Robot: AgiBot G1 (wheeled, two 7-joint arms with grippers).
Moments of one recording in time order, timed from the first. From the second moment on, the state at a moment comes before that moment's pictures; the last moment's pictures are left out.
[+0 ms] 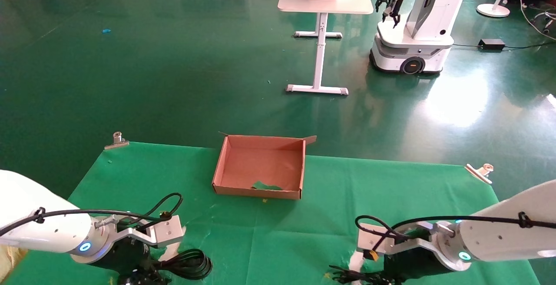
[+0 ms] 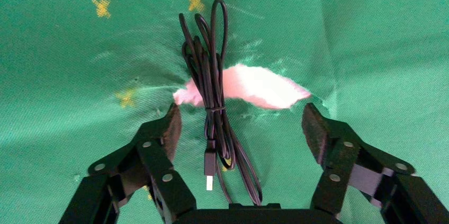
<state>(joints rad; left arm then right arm) -1.48 1.01 0.83 -0.92 2.11 1.34 -0.57 1.40 -0.99 -0.74 0.96 -1.93 -1.32 0.37</state>
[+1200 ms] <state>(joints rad) -1.48 1.01 0.83 -0.92 2.11 1.34 -0.57 1.40 -0.99 -0.74 0.96 -1.93 -1.32 0.37</state>
